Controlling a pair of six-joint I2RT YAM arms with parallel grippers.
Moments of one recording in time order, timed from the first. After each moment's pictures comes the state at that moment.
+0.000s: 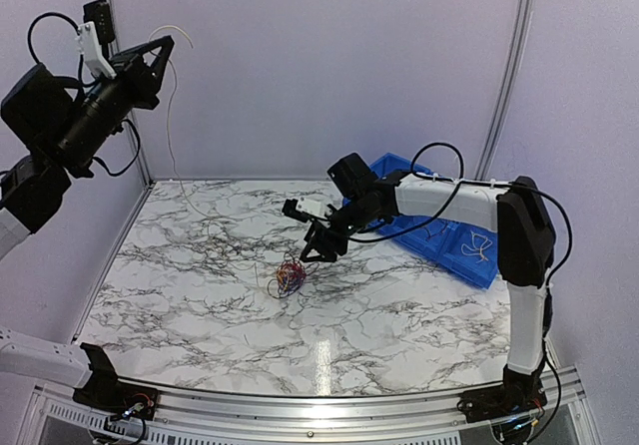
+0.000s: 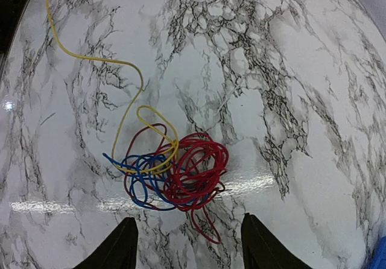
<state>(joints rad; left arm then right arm) -0.76 1.06 1.36 0.13 -0.24 0.01 0.74 2.06 1.68 -0.56 -0.46 -0.50</state>
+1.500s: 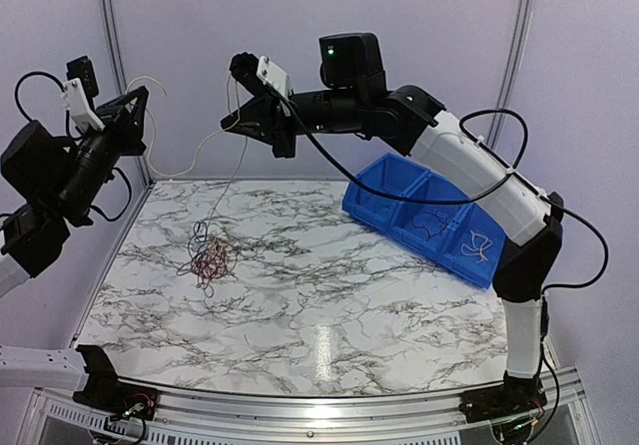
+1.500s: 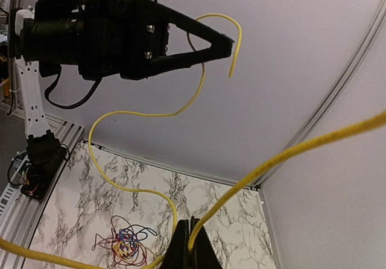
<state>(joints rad) -0.76 0.87 1.04 0.23 -0.45 0.00 0.95 2.06 2.45 -0.55 -0.55 -0.50</state>
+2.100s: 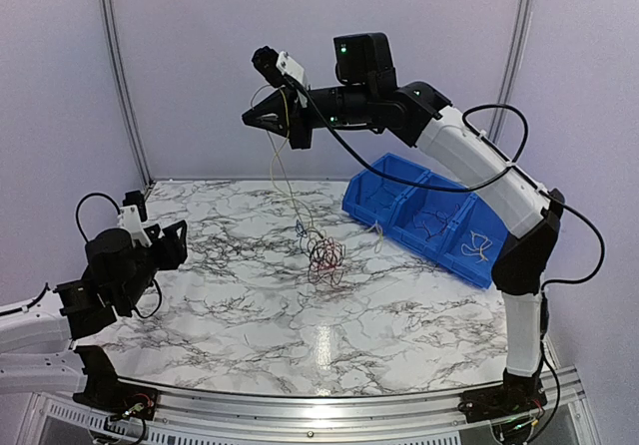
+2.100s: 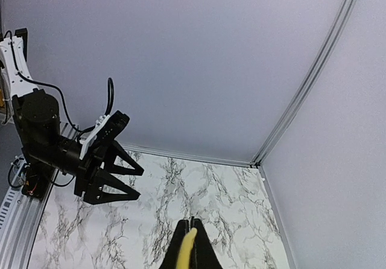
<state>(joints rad) -0.76 0.78 0.39 0.22 -0.65 -0.34 0.88 2.08 2.45 -0.59 -0.58 -0.41</state>
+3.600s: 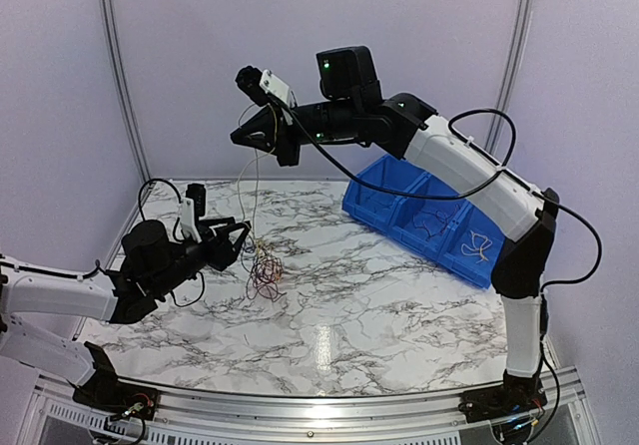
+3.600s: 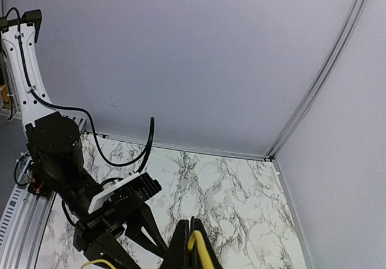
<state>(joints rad) -0.78 1.23 0.44 0.76 -0.11 -0.33 0.91 2.08 2.38 -0.55 -0.55 -0.40</state>
